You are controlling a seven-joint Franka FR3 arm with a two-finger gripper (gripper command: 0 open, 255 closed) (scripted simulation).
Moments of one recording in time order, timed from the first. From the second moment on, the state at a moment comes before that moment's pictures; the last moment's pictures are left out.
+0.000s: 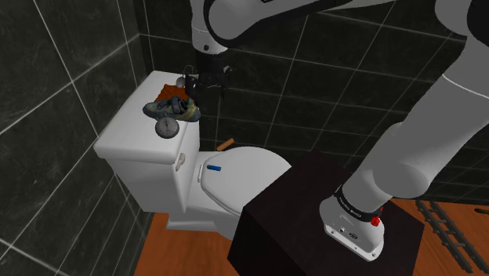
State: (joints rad) arm 0.14 -0.01 0.31 -2.03 -0.04 2.00 0.53
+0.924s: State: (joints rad) arm 0.27 0.45 0.34 -1.60 -0.17 1.98 0.70
